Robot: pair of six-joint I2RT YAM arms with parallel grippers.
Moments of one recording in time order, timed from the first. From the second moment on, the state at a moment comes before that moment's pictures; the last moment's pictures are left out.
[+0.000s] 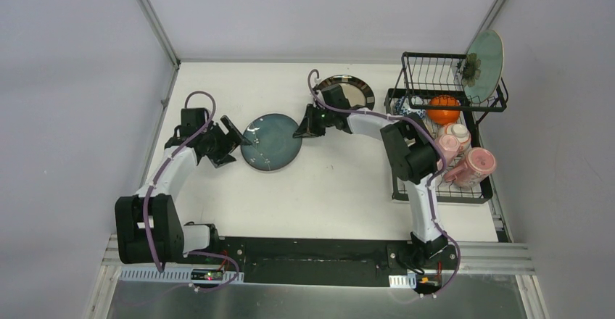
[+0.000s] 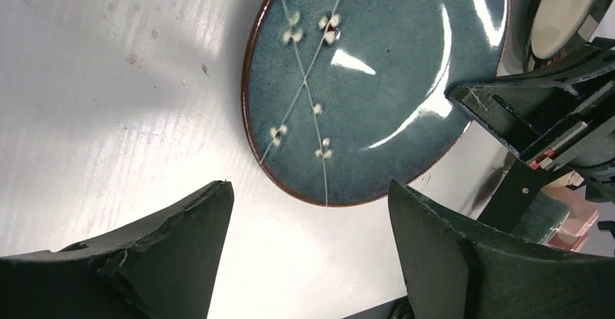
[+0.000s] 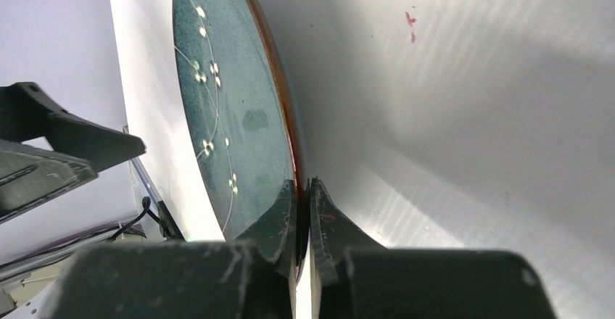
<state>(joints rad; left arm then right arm) 0.06 1.28 0.74 -0.33 0.38 -0.69 0.58 2.19 1.49 -0.05 -0.58 0.67</state>
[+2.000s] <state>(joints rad) -0.16 1.09 0.93 -0.61 0.46 -0.26 -0.06 1.62 1.82 -0.51 -0.26 0.59</state>
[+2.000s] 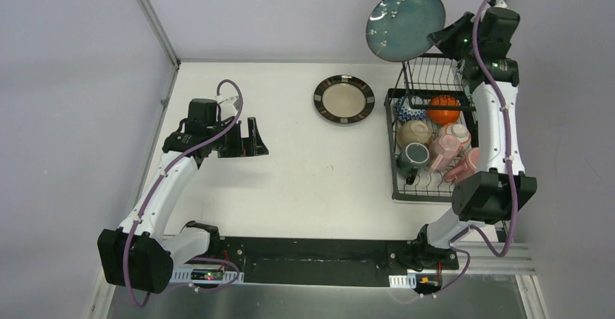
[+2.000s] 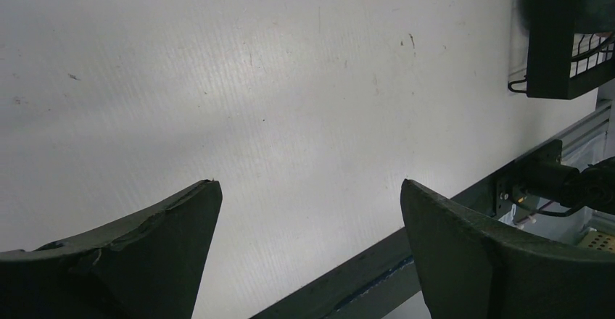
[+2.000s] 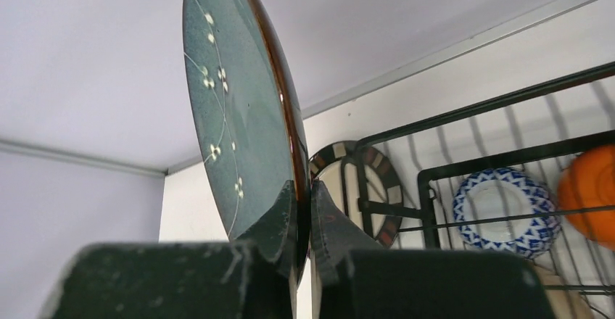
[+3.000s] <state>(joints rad) -0.16 1.09 0.92 -0.61 0.45 -0.24 -0.29 1.37 1.74 -0.57 -0.03 0.34</state>
